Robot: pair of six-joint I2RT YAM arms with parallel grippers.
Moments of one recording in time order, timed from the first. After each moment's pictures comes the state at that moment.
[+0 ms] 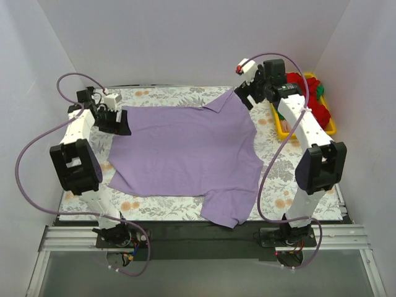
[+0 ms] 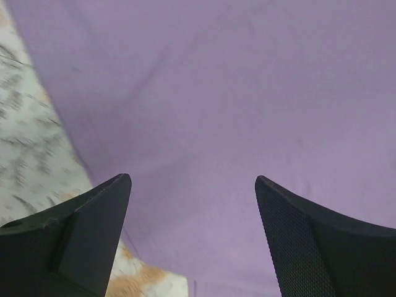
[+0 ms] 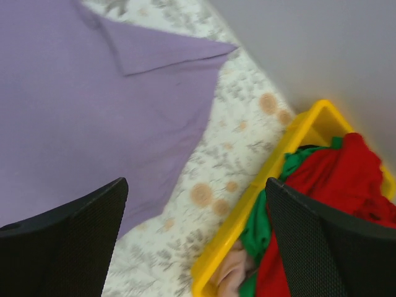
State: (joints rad) left arm 0.26 1.94 1.60 -0.75 0.54 0.40; right arm 0.25 1.87 1.82 -0.53 -0.17 -0.58
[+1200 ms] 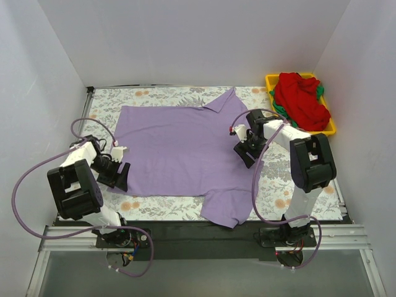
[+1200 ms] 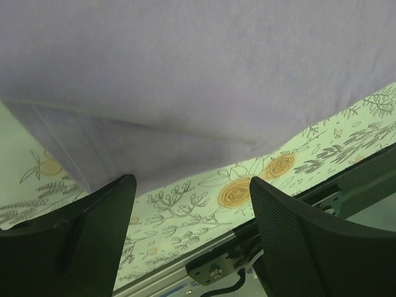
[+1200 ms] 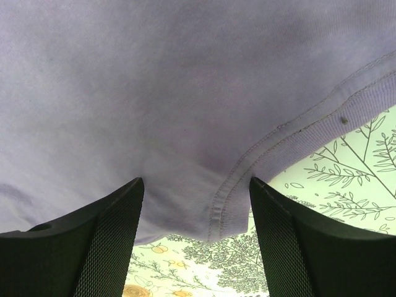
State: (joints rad) left arm 0.35 1.57 0.91 -1.00 0.35 0.72; right arm 0.32 1.84 1.23 -0.79 -0.17 -0.52
